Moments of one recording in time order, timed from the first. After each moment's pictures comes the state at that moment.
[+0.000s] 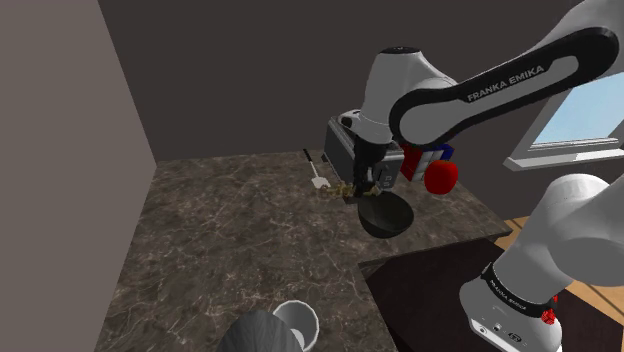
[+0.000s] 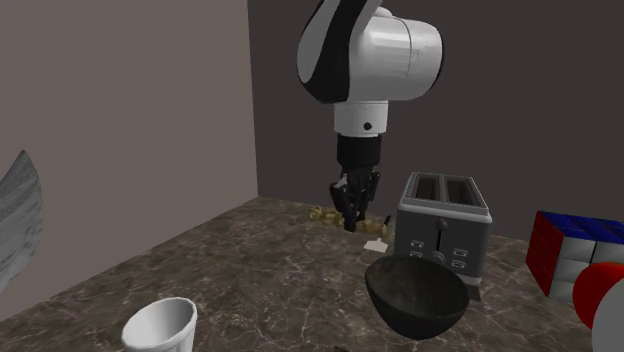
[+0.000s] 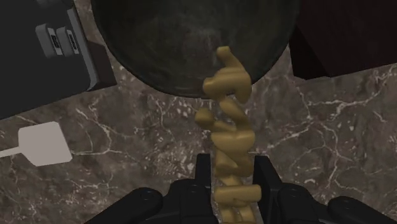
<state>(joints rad) 0.24 -0.34 0.14 -2.61 0.06 2.30 -0.55</state>
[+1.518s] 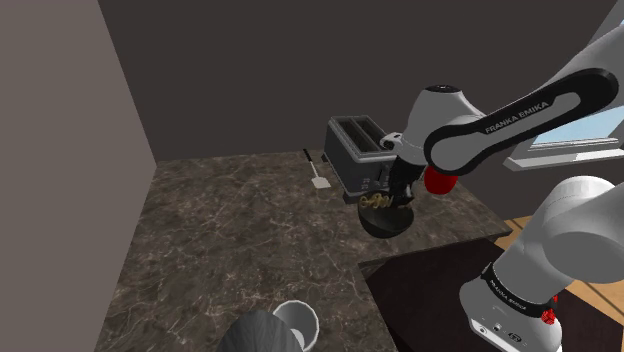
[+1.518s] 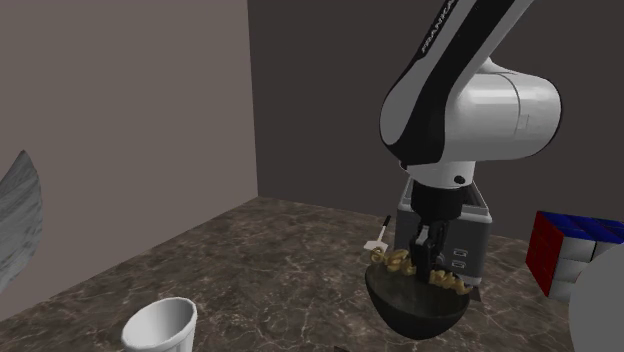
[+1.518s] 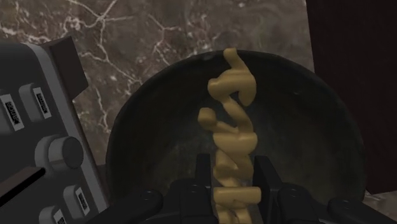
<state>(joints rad) 0.13 -0.45 -0.03 -2.93 -0.02 2.50 -0.77</state>
